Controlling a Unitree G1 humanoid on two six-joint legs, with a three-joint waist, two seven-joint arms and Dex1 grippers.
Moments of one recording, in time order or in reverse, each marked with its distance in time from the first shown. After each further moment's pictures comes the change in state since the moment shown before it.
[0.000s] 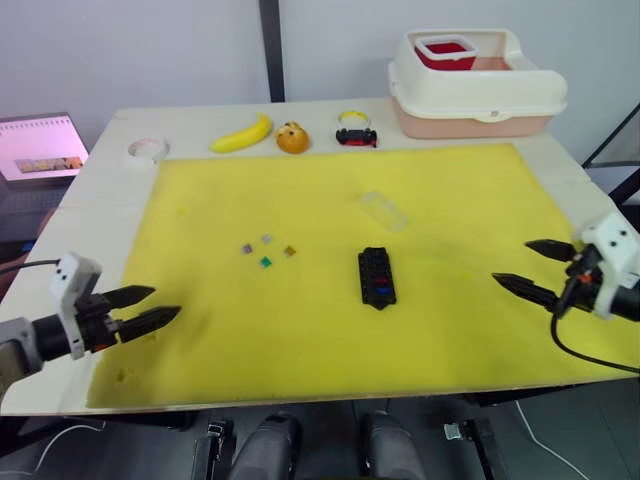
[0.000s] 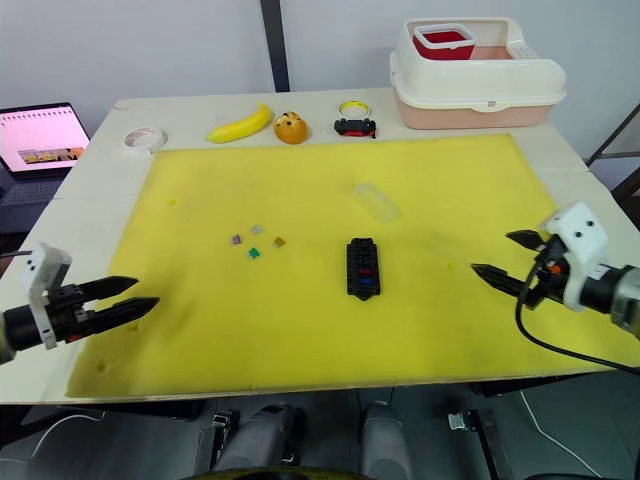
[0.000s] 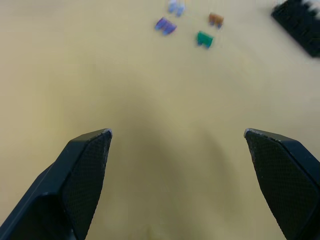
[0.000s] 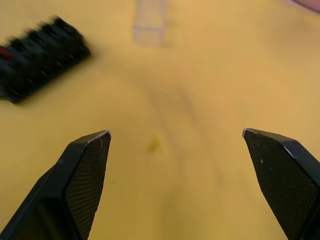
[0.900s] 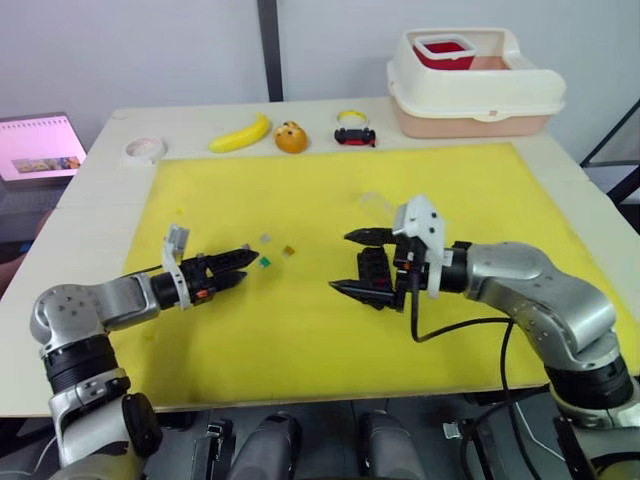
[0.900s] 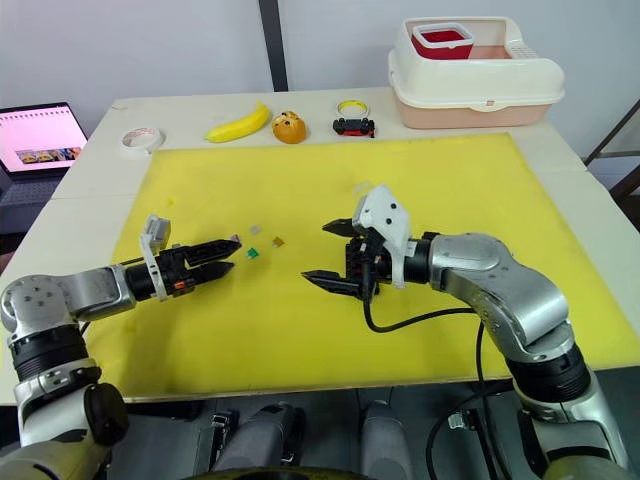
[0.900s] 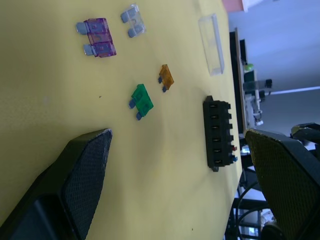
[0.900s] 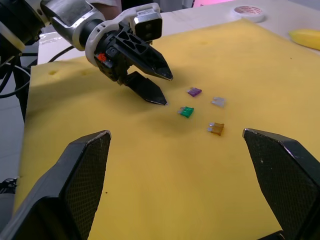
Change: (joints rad) left arm -0.520 -0.471 0.156 0.394 -0.302 0.676 0.689; right arm -0.421 0.296 0.541 -0.146 0.089 0.113 -0.156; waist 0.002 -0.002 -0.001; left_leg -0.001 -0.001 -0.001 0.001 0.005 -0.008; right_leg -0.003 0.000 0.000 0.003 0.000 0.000
